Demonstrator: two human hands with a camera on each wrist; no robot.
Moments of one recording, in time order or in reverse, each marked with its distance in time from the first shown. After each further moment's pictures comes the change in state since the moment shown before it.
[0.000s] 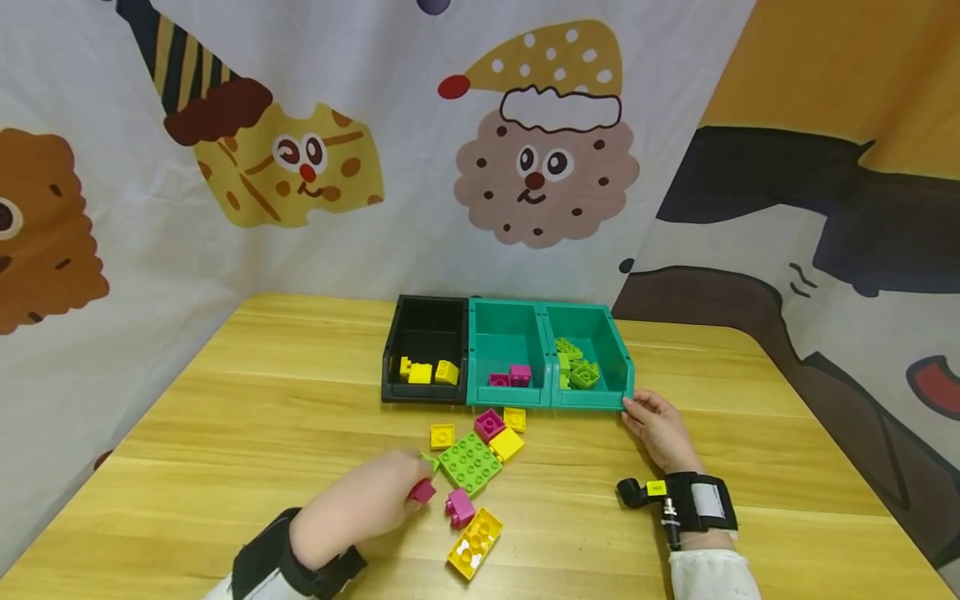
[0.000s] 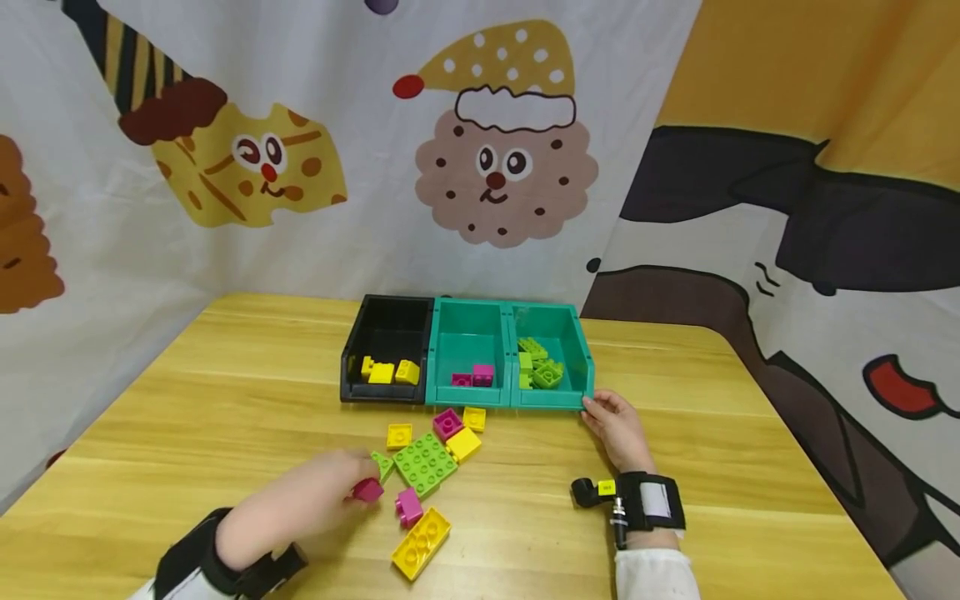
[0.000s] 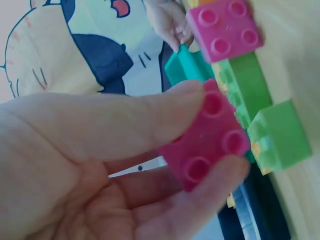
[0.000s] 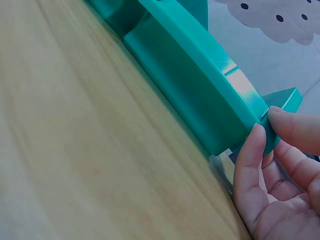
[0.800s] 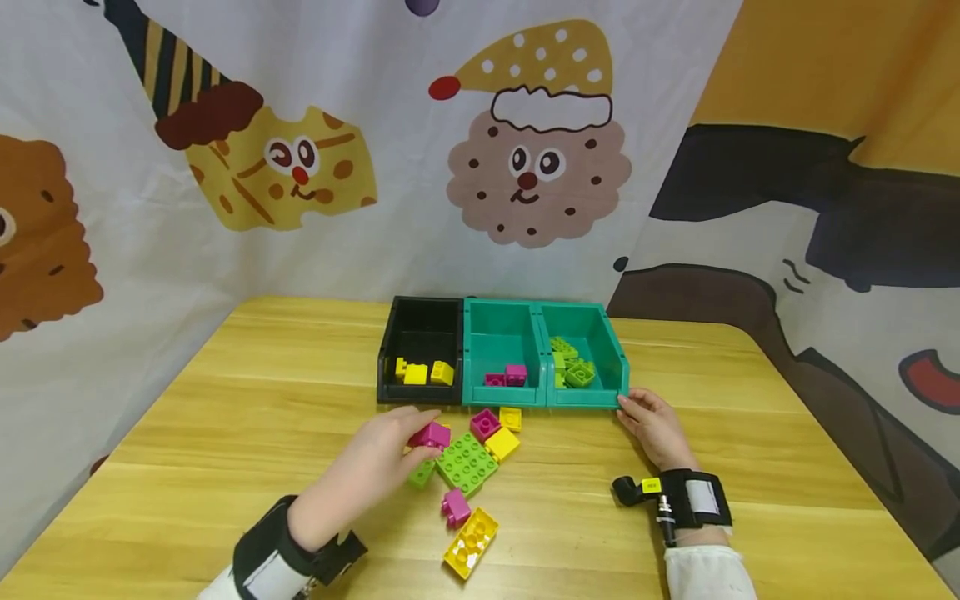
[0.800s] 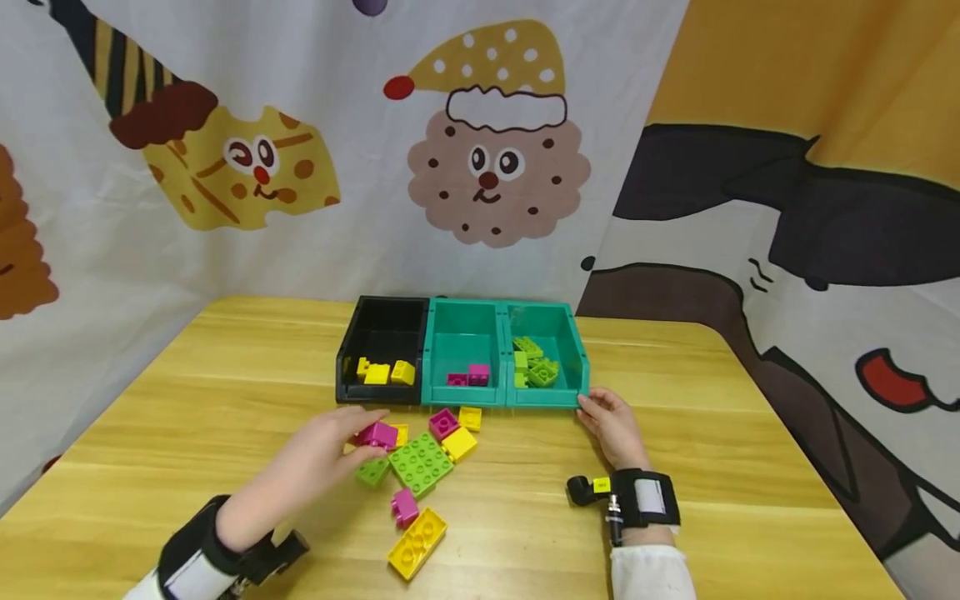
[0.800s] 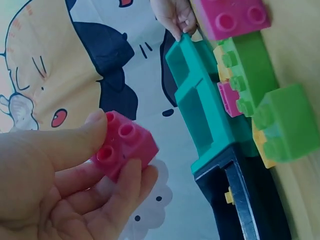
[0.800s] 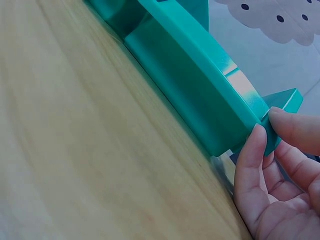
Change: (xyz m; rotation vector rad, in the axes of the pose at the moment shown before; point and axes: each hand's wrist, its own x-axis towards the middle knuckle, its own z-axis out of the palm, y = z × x) left_hand 0.019 0.005 -0.011 -0.103 0.379 -0.039; right_hand -0.001 0.000 0.000 0.001 -0.003 -0.012
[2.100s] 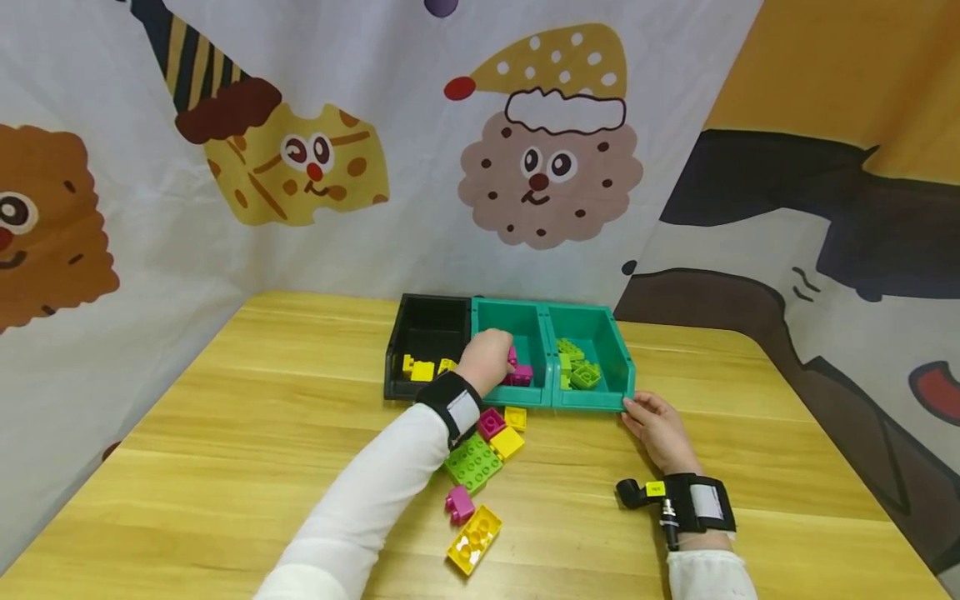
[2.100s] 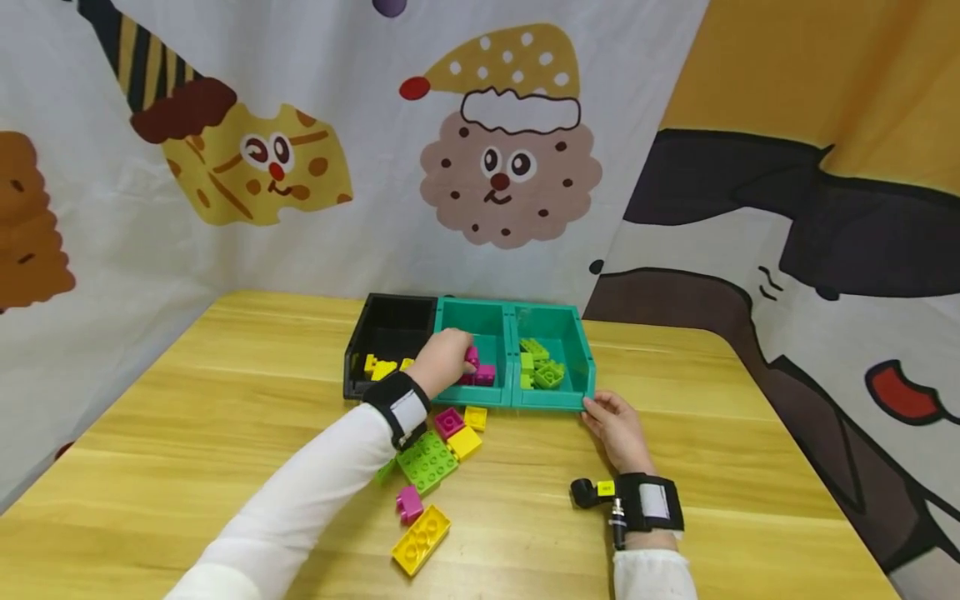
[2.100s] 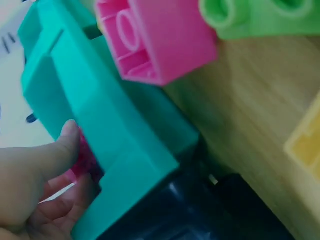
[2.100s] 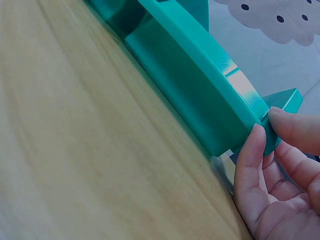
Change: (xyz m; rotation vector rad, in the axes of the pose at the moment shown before) left_hand 0.165 0.002 0.066 0.213 -0.108 -0.117; right_hand 0.001 0.002 0.003 -0.003 0.008 -0.006
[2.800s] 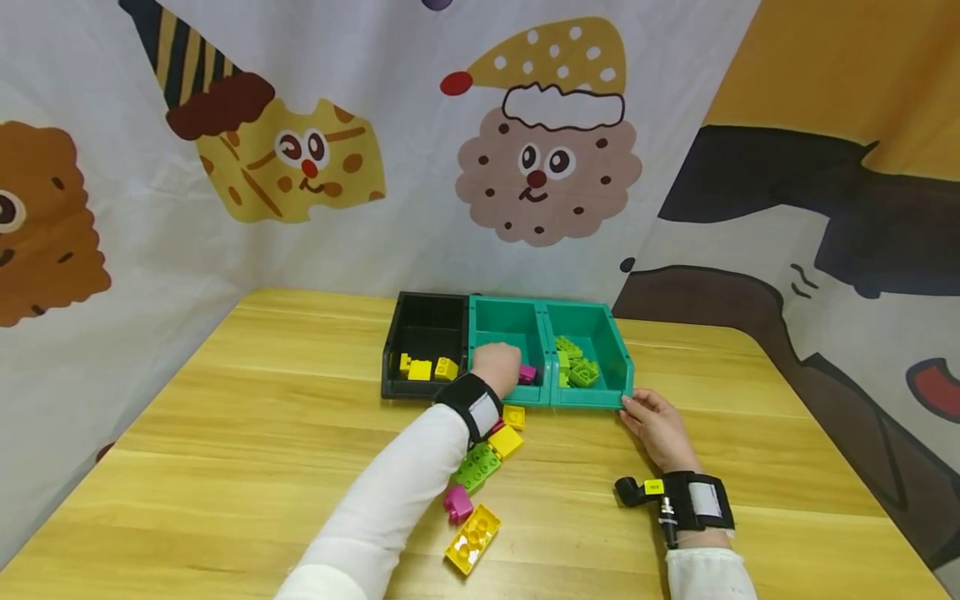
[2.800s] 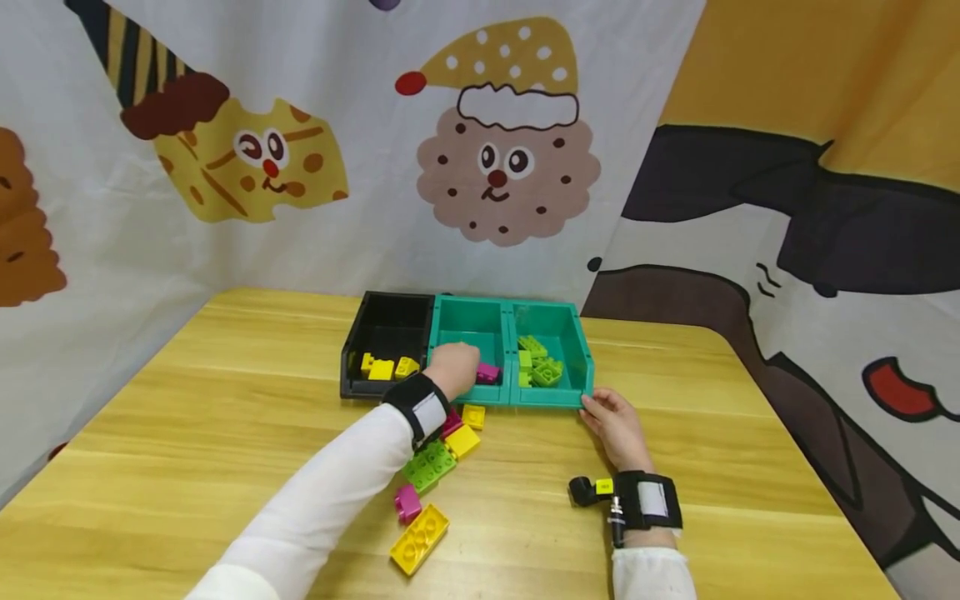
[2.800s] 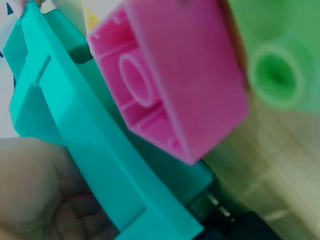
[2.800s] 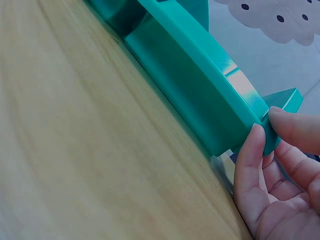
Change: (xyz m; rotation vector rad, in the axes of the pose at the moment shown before) left_hand 0.011 0.015 0.025 0.336 -0.149 -0.045; right_hand 0.001 -0.001 -0.002 -0.003 0.004 0.007
